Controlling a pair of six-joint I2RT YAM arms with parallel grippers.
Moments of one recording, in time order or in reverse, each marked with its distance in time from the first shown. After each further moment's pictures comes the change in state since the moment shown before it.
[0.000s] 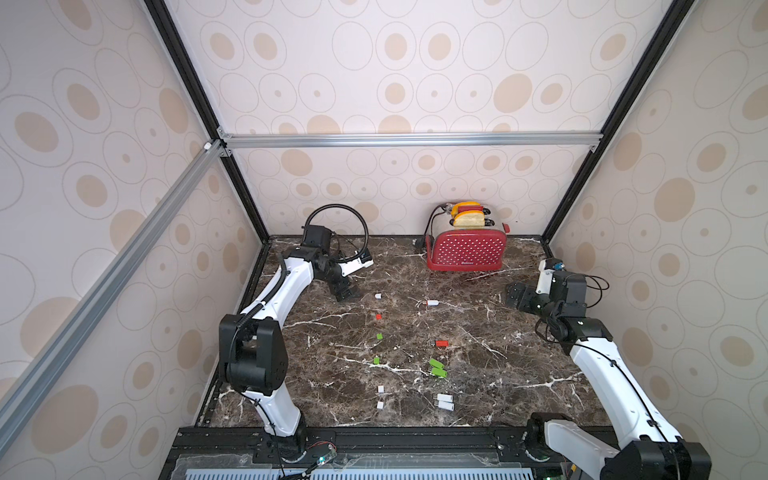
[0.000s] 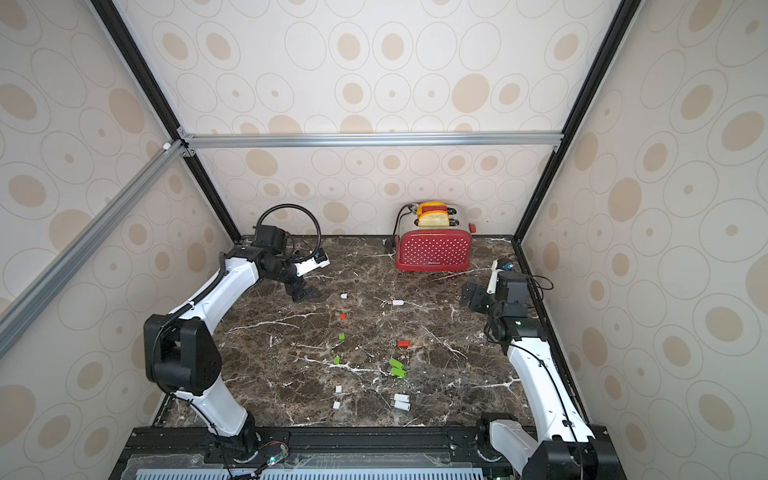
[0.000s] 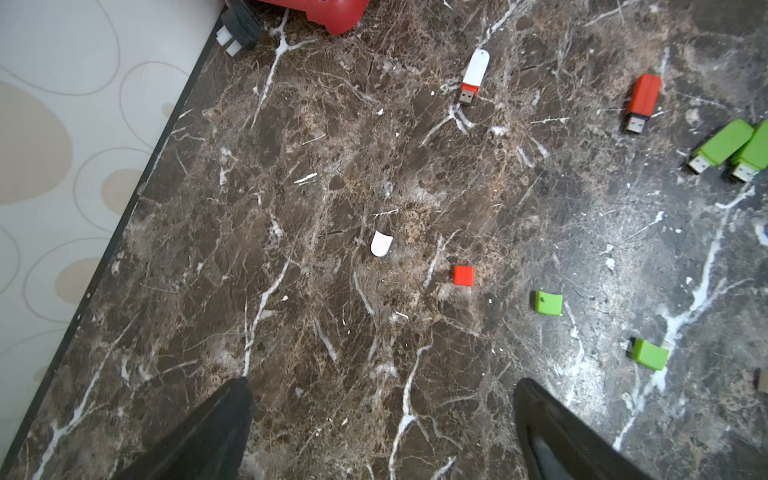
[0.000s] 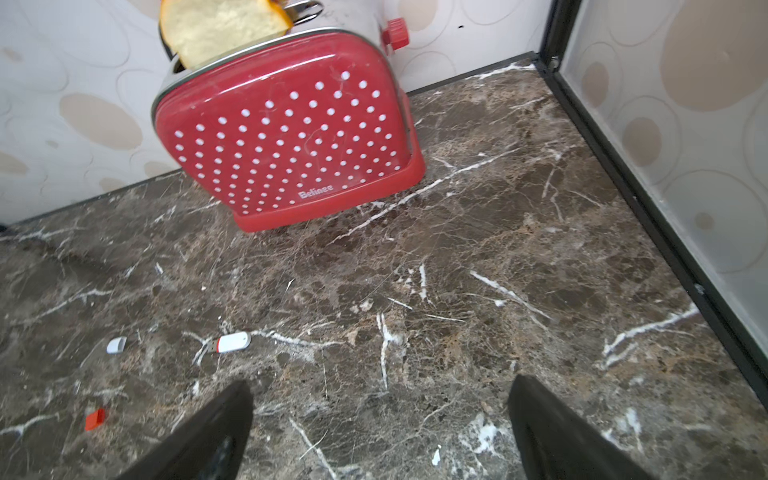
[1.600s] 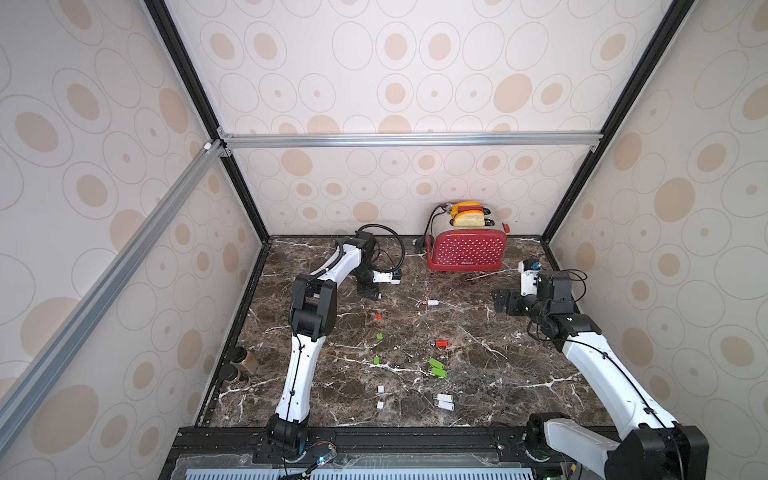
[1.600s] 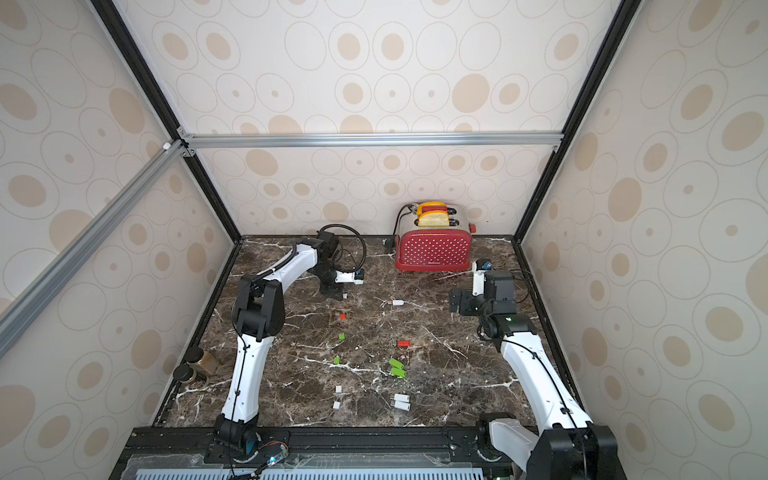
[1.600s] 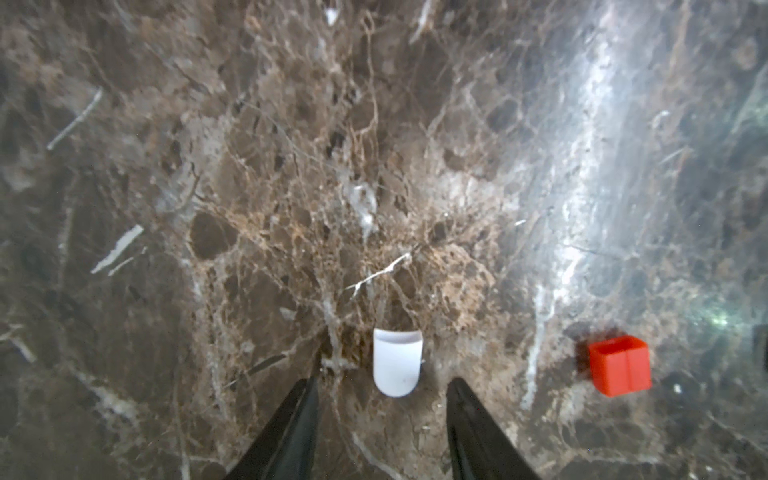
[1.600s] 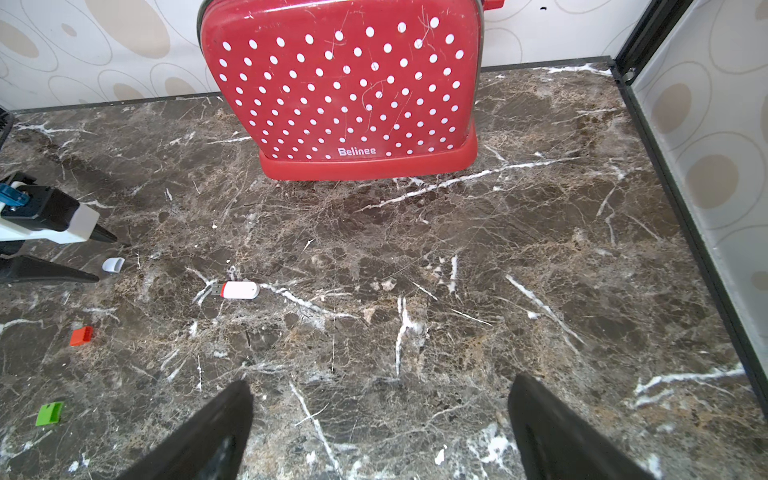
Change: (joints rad) left arm -0.143 0.666 0.573 -0.262 -0.188 0.234; right arm 0.076 0.050 0.000 0.001 -0.005 -0.133
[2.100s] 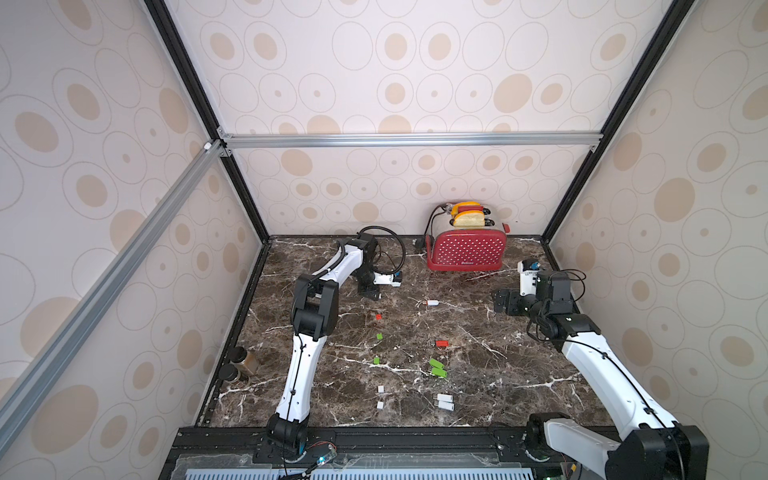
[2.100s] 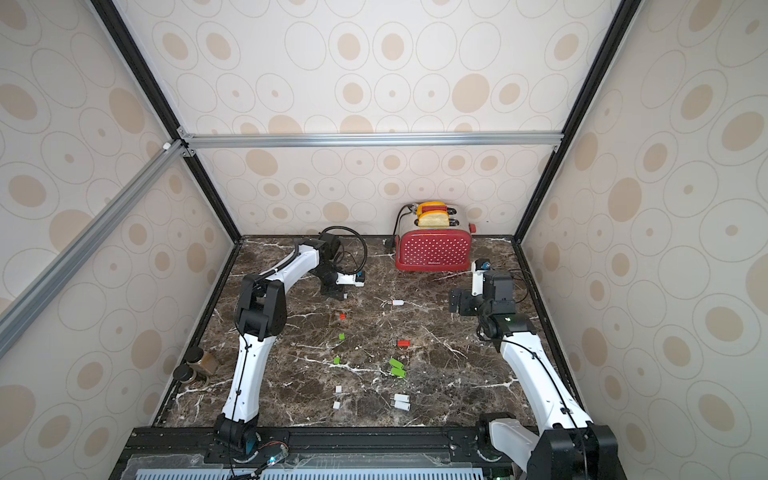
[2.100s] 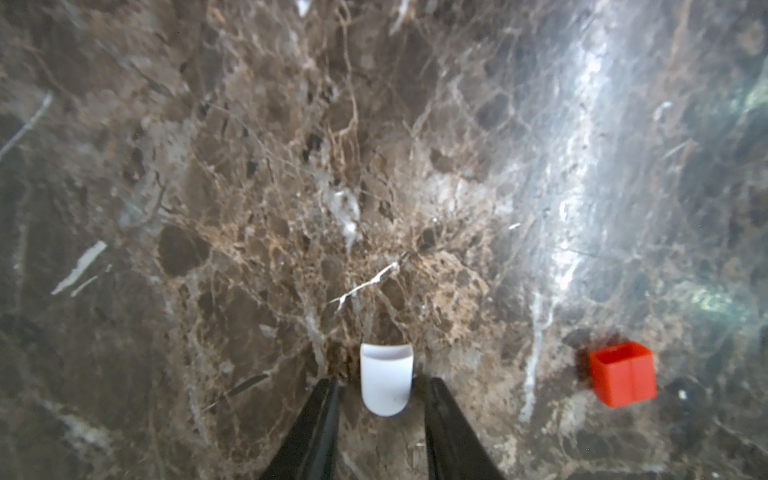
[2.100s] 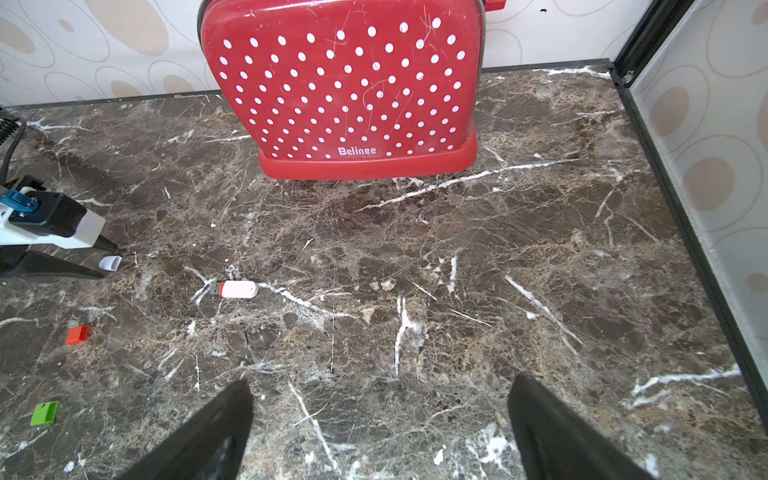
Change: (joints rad) left arm -0.007 0.016 0.010 -0.019 -0.005 0.022; right arm 0.010 0.000 0.000 0.000 0.008 -0.003
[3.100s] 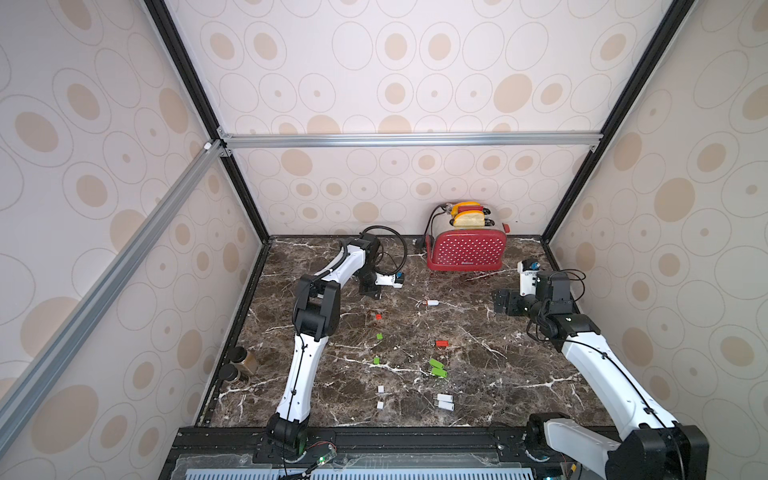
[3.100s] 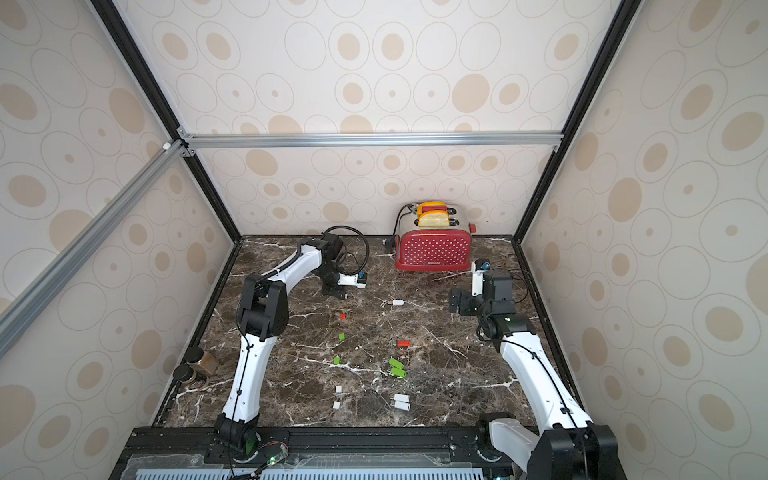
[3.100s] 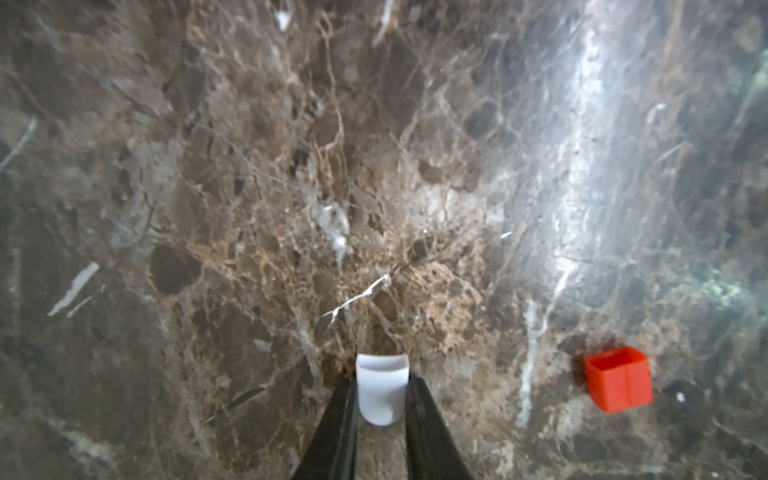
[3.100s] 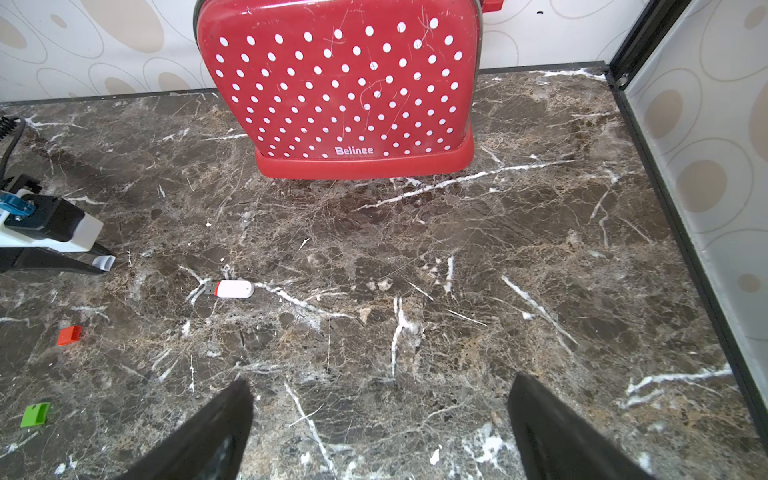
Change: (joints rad) left arm -0.016 0.009 0.017 -0.013 -0.018 0.012; right arm 0.002 0.000 -0.001 0.001 0.011 -0.007
